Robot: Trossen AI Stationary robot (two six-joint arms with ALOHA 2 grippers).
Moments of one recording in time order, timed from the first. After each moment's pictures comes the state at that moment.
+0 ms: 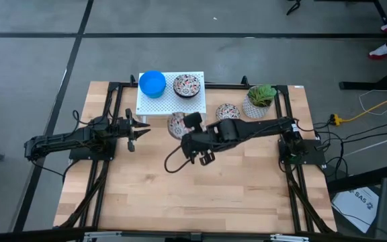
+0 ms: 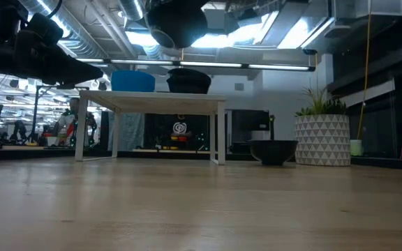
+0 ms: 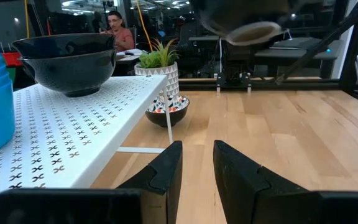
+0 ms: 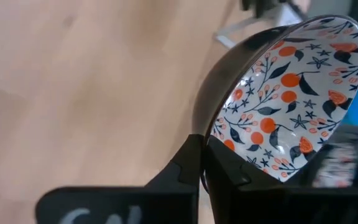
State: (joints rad) left arm 0.24 0.07 0.01 0.03 0.02 0.06; right arm 0.22 2.03 2.31 -1.30 0.48 -0.42
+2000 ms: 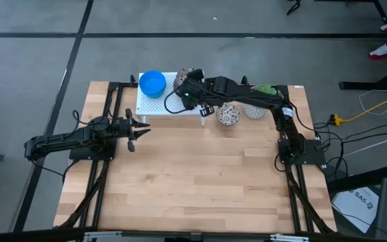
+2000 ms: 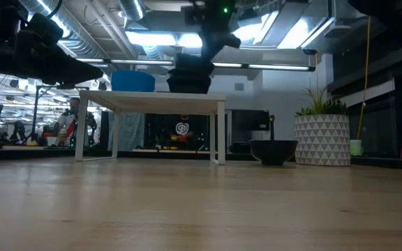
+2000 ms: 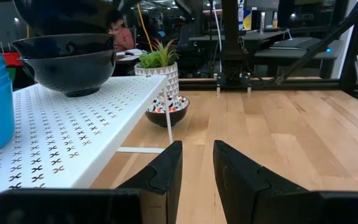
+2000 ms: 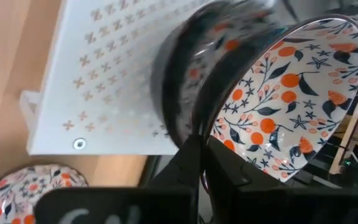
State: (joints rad) left arm 0.24 0.07 0.01 0.03 0.02 0.06; right arm -0.19 2.06 2.29 -1.22 0.58 -0.79
